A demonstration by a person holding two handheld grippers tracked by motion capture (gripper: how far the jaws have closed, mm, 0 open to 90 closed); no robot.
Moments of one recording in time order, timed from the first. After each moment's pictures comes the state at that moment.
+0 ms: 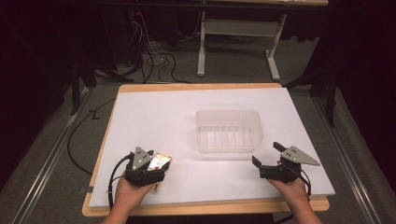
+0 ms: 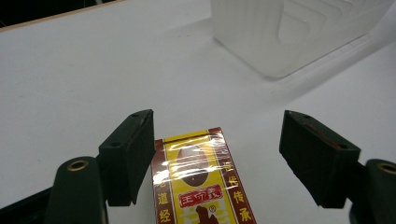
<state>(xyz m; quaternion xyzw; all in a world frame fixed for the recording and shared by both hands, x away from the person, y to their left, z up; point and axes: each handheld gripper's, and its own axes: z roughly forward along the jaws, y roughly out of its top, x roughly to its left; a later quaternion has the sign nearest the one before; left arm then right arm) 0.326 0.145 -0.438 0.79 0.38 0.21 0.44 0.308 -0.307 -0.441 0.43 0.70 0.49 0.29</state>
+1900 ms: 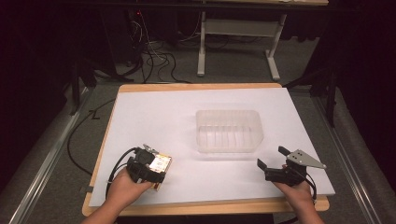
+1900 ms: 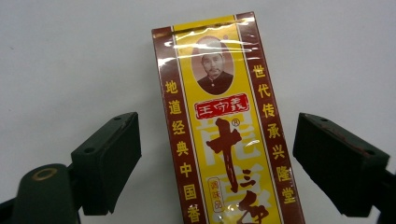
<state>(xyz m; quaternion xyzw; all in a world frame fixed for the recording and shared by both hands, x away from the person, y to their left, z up) 0.354 0.135 -0.436 0.86 0.45 0.09 0.20 0.300 -0.323 -0.449 0.46 0.69 0.48 0.28</state>
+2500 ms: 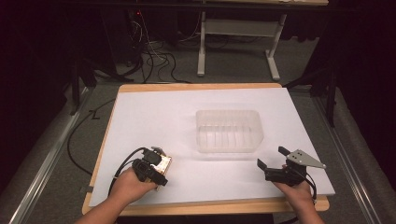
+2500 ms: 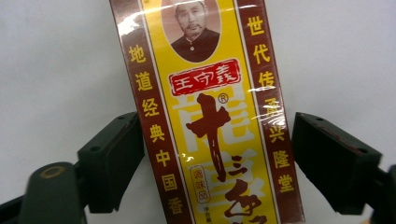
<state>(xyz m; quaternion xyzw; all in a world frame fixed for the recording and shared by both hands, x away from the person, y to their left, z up) 0.364 0.117 -0.446 0.89 0.44 0.05 0.09 0.300 -0.323 -0.449 0.46 0.70 0.48 0.27</state>
